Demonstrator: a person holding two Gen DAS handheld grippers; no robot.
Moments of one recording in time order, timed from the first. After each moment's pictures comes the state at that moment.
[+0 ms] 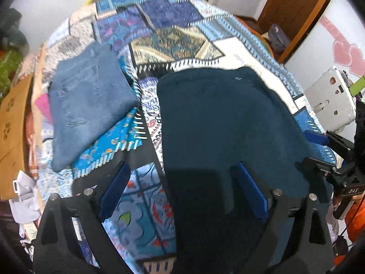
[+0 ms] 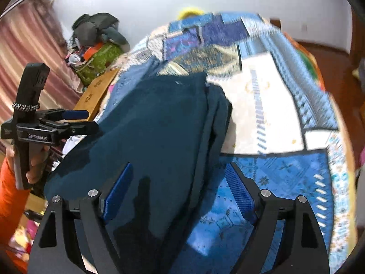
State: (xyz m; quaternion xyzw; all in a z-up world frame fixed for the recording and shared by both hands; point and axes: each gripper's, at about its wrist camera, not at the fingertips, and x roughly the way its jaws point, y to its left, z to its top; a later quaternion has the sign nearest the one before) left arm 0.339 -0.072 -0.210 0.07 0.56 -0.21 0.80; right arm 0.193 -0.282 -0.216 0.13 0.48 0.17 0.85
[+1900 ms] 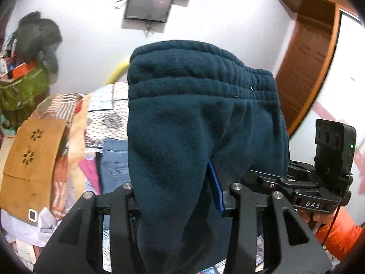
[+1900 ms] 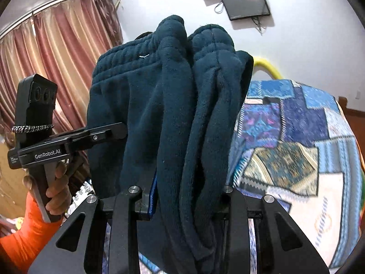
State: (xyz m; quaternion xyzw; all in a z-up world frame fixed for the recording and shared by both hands) left arm 0.355 0.063 -0.046 -0.07 0.33 -0.19 0.92; right arm 0.310 -0.118 -0.074 0.05 0.32 0.33 0.89
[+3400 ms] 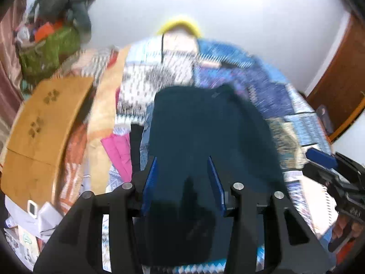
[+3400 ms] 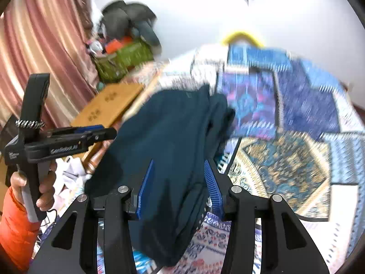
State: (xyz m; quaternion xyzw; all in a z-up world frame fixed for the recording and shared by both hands) left arm 0.473 0.102 -0.180 -0.06 0.41 -0.06 0.91; right arm 0.399 -0.109 -0.152 0.00 0.38 0.25 0.89
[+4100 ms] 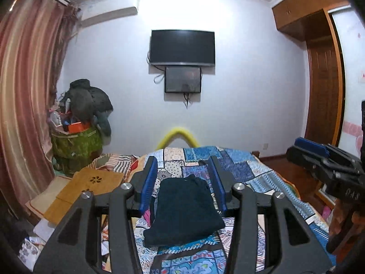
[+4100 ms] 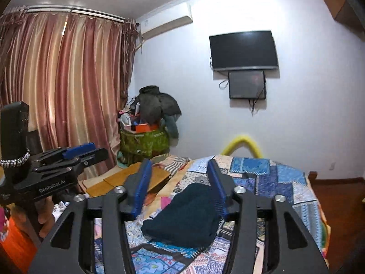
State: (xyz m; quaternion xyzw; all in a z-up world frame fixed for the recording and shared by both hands) left arm 0.170 0.047 -0.003 -0.02 0.09 -0.03 1.00; right arm 0.147 -0.123 0.010 -0.03 0.08 0.26 0.96
